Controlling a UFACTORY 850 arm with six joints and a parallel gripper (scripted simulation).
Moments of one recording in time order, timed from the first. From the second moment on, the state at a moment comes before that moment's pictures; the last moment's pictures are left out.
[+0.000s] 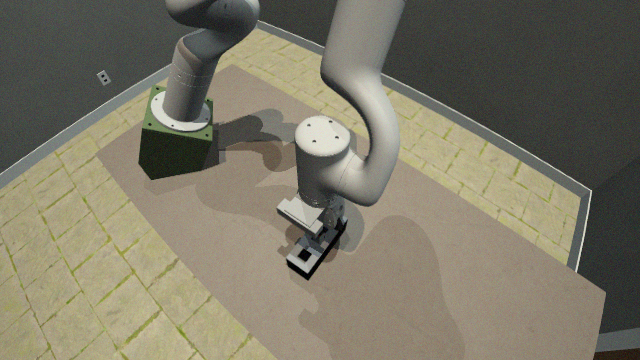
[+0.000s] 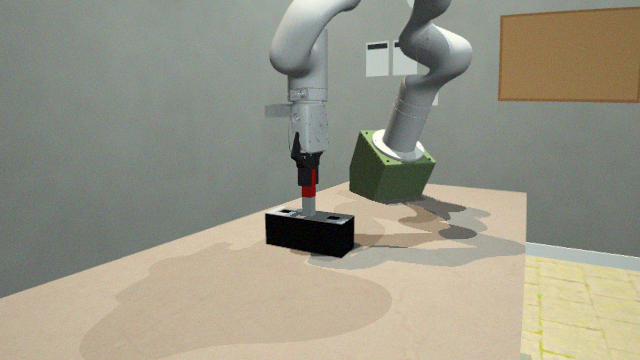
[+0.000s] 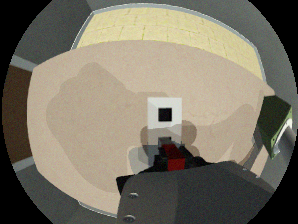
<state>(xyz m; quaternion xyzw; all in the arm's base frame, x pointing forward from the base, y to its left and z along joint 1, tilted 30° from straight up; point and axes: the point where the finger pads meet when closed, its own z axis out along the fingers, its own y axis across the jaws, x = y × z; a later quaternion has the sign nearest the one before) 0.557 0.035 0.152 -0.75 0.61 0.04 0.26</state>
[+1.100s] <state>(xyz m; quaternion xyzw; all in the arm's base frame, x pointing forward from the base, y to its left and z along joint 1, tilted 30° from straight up) 0.557 0.036 0.148 -0.75 0.61 0.04 0.26</state>
